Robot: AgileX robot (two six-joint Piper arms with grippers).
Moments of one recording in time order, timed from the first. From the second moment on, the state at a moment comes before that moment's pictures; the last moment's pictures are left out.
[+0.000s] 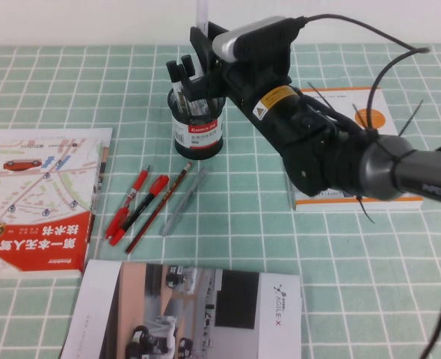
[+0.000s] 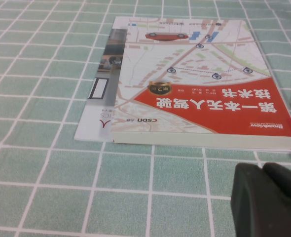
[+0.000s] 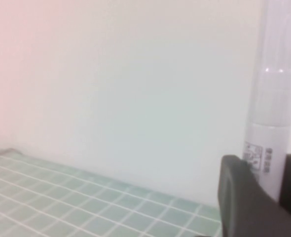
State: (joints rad) right arm 0.62 2.06 -1.43 -0.03 -0.75 0.07; left arm 0.01 -0.01 0.02 -0.01 0.38 0.02
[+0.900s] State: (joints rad) right arm 0.60 2.23 -1.55 -0.01 -0.62 0.06; left arm 0.01 -0.01 0.02 -0.01 0.38 0.02
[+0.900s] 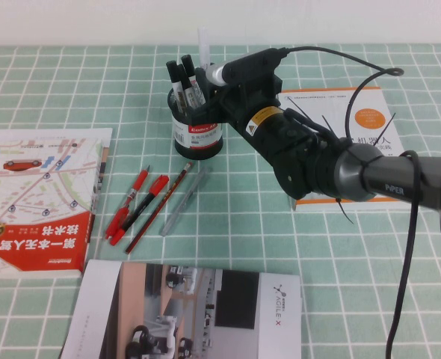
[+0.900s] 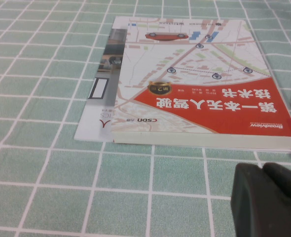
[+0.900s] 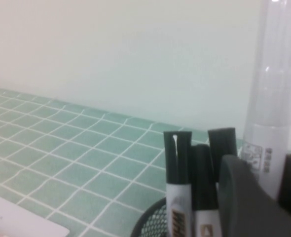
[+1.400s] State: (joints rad) right arm 0.60 2.23 -1.55 -0.01 -0.56 0.06; left arm 0.01 -0.01 0.02 -0.01 0.38 0.02
